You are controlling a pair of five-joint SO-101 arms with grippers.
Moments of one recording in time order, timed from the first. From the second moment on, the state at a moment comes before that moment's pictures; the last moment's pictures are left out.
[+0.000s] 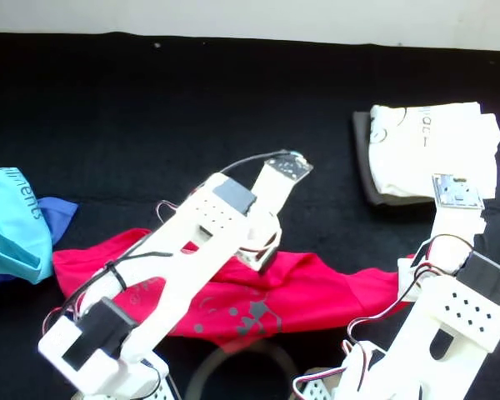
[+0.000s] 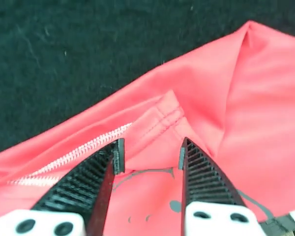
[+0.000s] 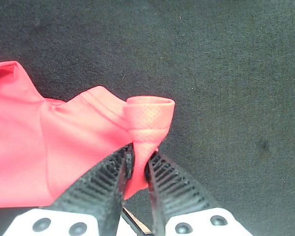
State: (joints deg) left arm 31.1 -2.7 22.9 67.5 -0.1; right arm 27.2 -48.4 41.0 87.5 30.1
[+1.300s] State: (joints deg) left arm 31.6 12.7 13.8 63.5 2.1; right arm 27.2 -48.4 41.0 87.1 30.1
